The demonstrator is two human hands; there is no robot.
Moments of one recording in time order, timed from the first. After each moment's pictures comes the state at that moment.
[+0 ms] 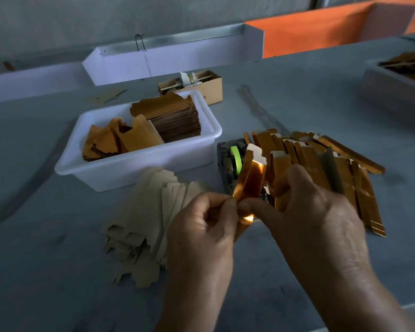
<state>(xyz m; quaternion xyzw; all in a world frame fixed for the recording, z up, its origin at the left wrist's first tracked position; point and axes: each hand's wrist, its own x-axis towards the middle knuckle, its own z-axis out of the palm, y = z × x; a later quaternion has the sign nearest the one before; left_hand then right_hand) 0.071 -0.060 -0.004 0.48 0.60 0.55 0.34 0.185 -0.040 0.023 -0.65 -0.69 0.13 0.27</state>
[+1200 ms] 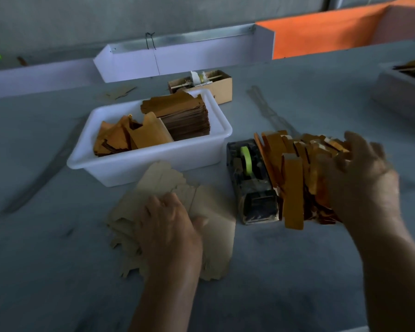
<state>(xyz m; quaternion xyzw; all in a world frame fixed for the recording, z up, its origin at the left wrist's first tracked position) 0.025 -0.039 -0.027 0.50 0.86 0.11 0.03 0.239 0.031 -0.002 -0.74 -0.56 0.08 0.36</state>
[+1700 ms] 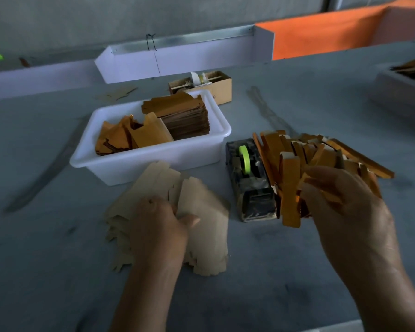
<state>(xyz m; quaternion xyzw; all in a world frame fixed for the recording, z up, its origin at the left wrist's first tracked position) 0.004 -0.039 -0.025 0.48 0.84 0.20 0.14 0.219 -0.032 -0.007 -0.62 -0.62 0.15 0.46</state>
